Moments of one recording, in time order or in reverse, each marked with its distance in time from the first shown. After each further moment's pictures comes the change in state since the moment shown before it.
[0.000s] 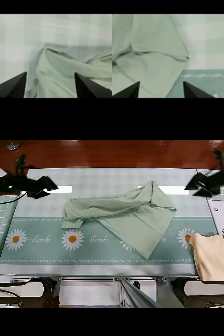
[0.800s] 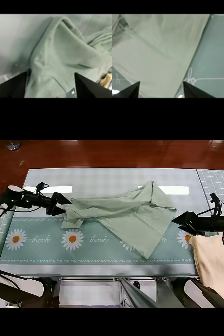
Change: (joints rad) left arm -0.016 -0.225 -0.109 -0.271 -0.069 0.029; right arm -0.097 0.524 -0.817 0.283 -0.213 -0.158
